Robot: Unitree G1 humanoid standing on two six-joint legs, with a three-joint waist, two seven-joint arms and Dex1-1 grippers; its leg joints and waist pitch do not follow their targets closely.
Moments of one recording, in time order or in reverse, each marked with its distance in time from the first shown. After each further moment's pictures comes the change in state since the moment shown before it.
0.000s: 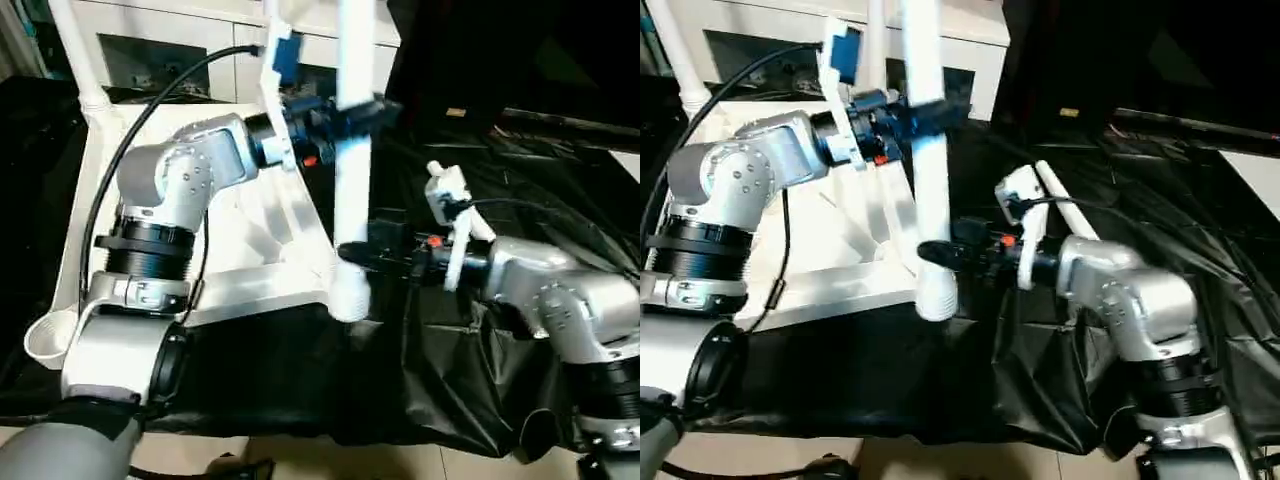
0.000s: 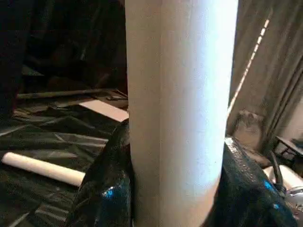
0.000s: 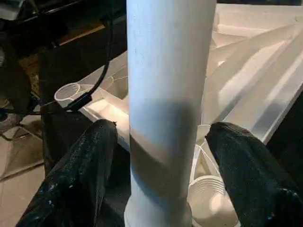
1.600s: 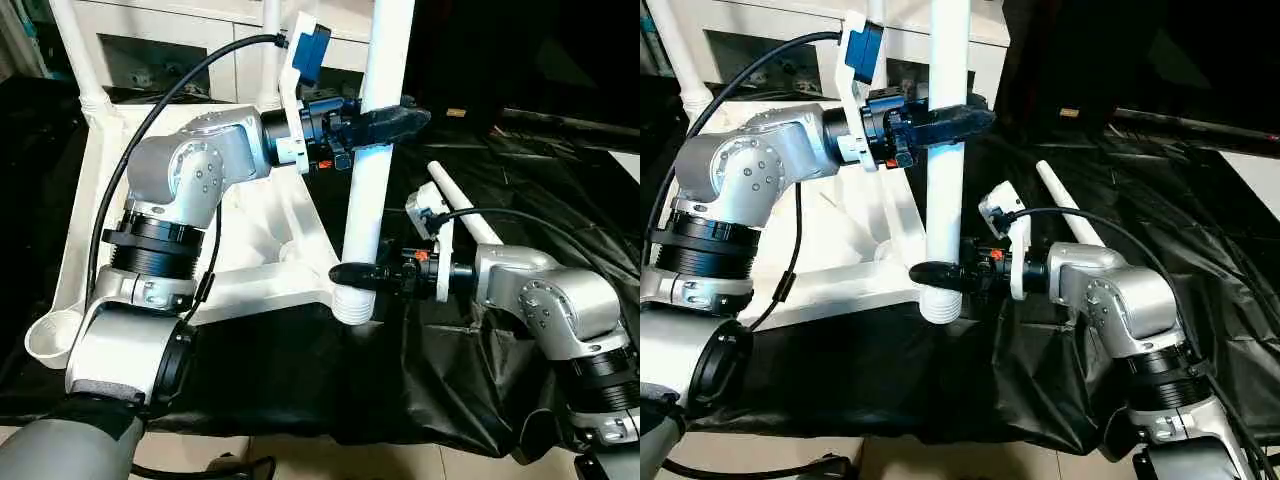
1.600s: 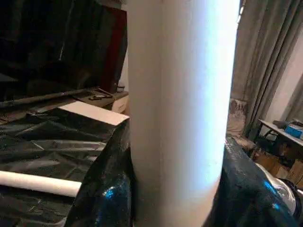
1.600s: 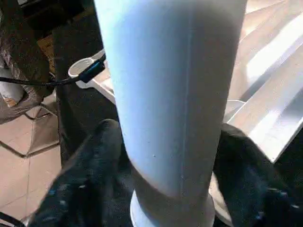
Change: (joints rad) left arm -0.009 -0.009 -0.036 -0.048 0.008 0.005 -0.064; right arm -0.017 0.006 0.081 0.080 -0.041 -0.006 0.078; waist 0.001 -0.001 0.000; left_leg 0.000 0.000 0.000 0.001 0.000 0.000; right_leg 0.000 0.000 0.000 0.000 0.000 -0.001
